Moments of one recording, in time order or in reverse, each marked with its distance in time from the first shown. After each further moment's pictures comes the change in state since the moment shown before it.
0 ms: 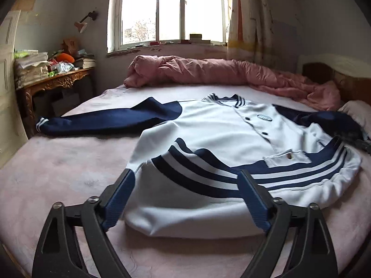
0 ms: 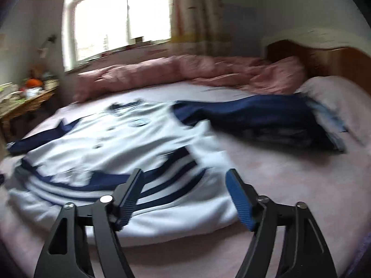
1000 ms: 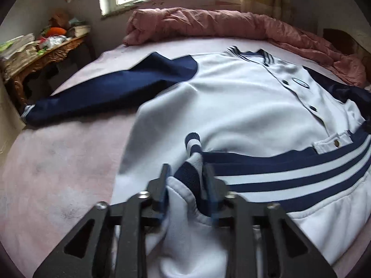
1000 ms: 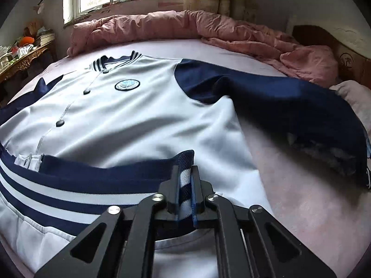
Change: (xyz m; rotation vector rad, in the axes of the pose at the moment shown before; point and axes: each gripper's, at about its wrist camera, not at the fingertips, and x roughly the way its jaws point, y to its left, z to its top) left arm 0.124 0.018 0.023 0.028 0.303 0.074; right arm 0.146 0.013 0.032 -0.125 0.256 -0.052
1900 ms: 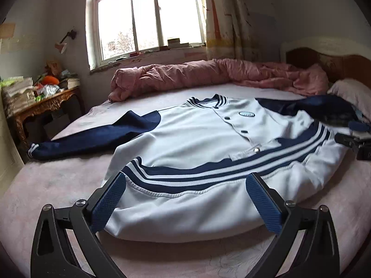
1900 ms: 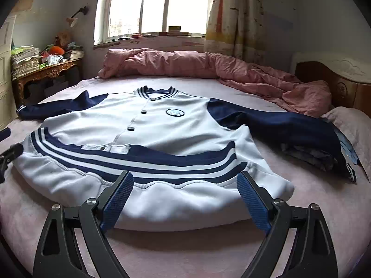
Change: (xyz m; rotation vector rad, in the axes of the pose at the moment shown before) left arm -0.120 -0.060 -0.052 0.134 -0.344 -0.083; right arm -0.130 0.077 -0.064 -0.077 -0.234 0.057
